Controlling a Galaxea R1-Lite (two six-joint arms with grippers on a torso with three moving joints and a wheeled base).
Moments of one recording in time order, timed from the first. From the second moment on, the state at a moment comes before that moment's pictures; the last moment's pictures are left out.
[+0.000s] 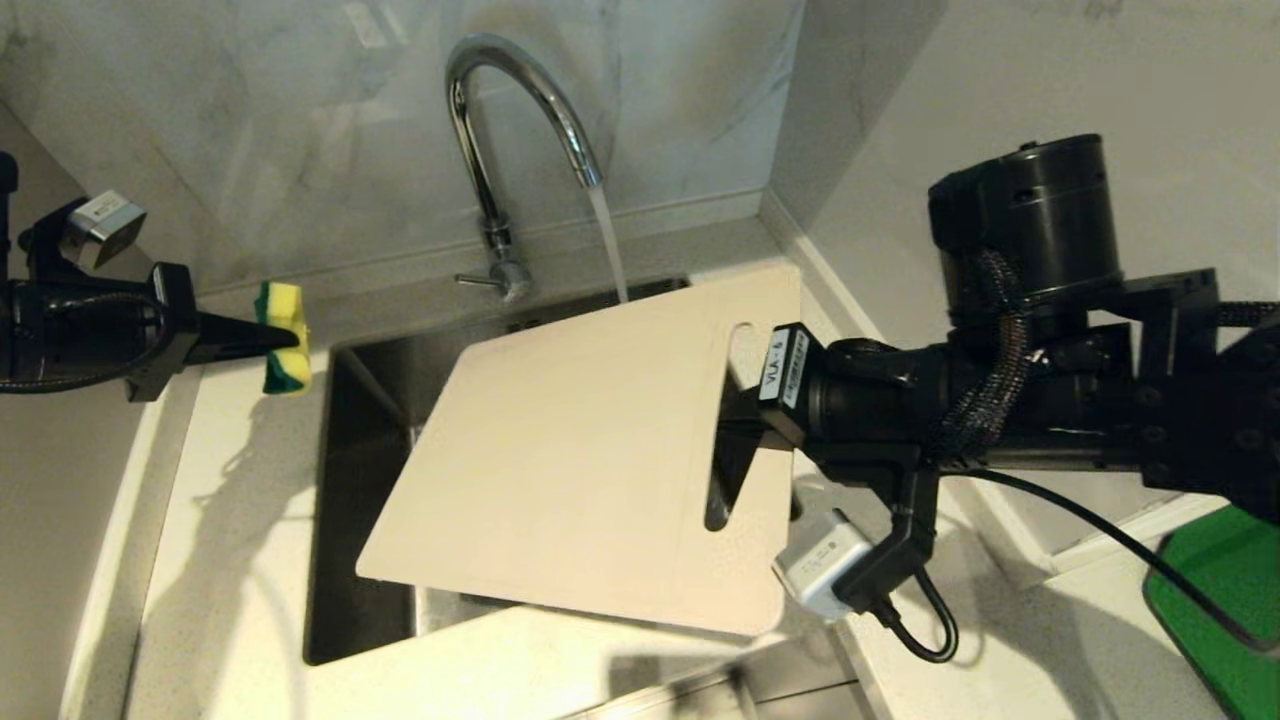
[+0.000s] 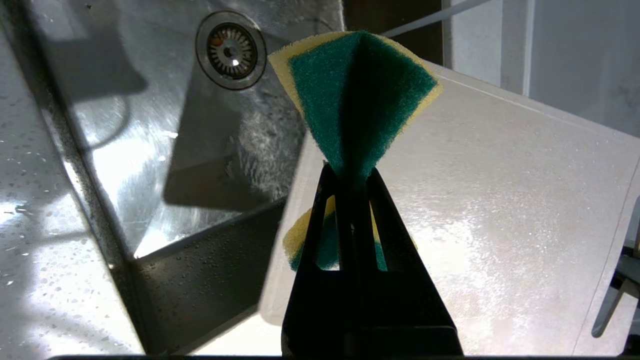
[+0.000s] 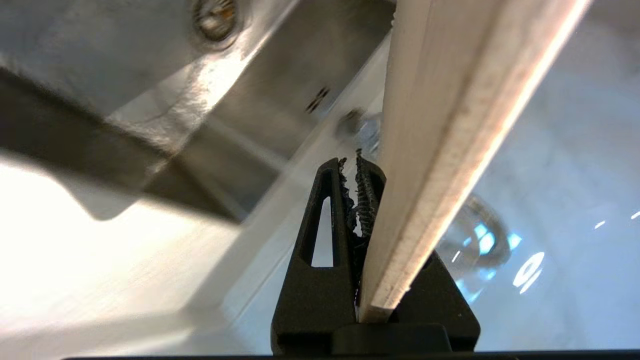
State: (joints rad) left arm 0.04 1.58 -1.31 0.21 -0.58 -0.42; right arm 0.53 1.53 -1.18 0.06 0.30 -2.35
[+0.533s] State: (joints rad) left arm 0.03 1.58 -1.31 0.21 -0.57 -0.42; right arm 0.41 1.37 -1.02 -0.05 0.29 -2.25
